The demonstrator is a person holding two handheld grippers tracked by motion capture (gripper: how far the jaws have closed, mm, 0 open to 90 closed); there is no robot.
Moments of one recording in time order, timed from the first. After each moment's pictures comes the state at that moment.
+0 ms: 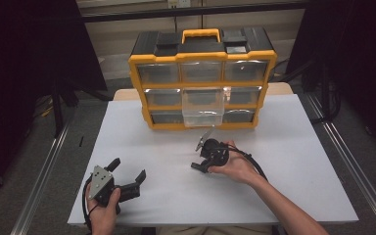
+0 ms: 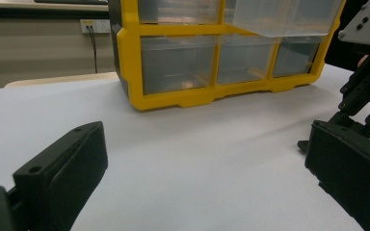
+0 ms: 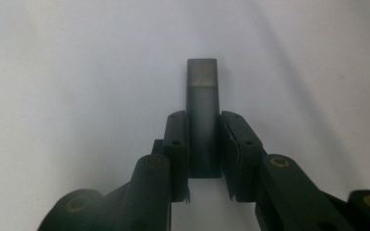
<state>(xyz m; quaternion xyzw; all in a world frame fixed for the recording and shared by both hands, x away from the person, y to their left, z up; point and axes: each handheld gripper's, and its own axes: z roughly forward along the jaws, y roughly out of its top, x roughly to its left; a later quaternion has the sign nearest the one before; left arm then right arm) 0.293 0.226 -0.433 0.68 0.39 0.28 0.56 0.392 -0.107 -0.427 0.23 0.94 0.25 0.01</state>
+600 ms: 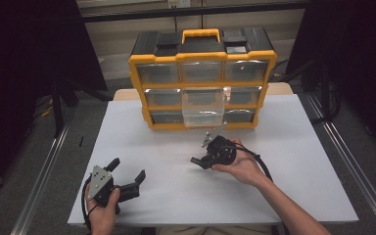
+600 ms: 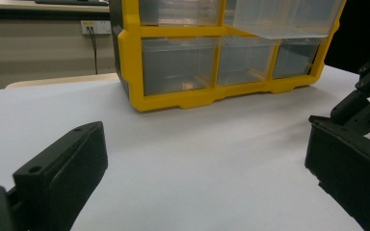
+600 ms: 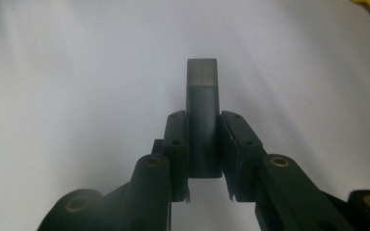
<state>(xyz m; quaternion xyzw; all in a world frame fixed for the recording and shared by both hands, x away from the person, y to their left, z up) 0.293 0.226 -0.432 0.67 0.39 0.28 0.56 0.381 -0.123 -0.407 0.23 0.92 0.32 0.03</state>
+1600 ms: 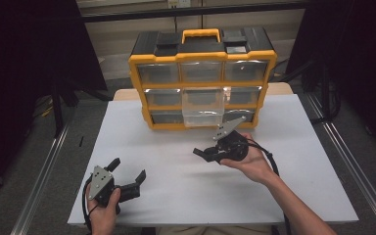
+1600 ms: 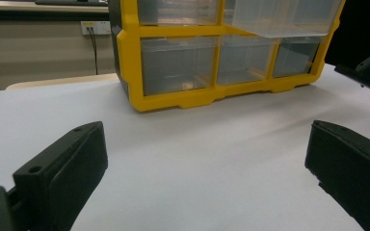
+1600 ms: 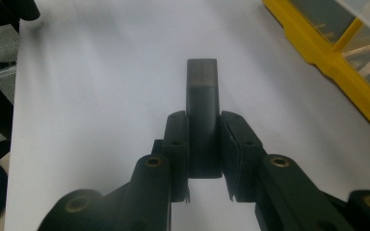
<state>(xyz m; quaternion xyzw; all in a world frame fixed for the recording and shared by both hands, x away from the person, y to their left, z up) 0.293 0.225 -0.432 0.68 0.39 0.28 0.56 0.372 -0.148 -0.376 0.21 0.89 0.40 0.06</state>
